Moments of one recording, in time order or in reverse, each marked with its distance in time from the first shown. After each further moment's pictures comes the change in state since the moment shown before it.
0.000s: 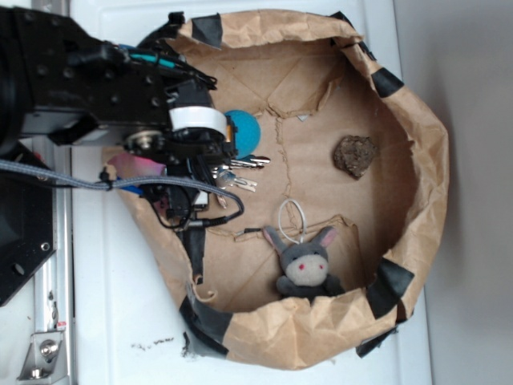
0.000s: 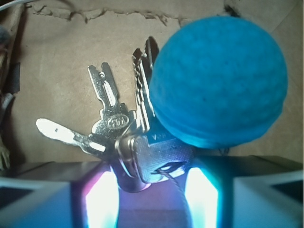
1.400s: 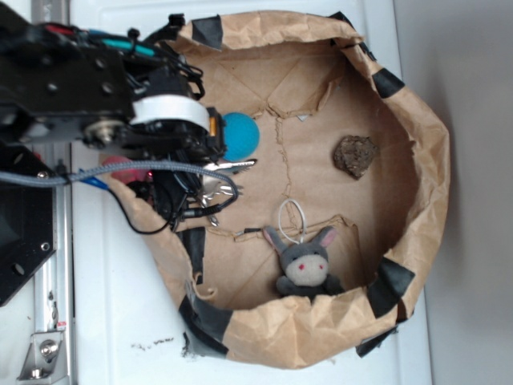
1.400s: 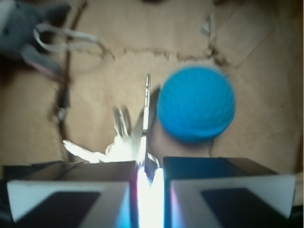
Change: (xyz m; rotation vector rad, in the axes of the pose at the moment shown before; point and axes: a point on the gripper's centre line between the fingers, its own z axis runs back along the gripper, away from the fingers) arm 0.004 -0.007 0.043 -0.028 -0.063 0.039
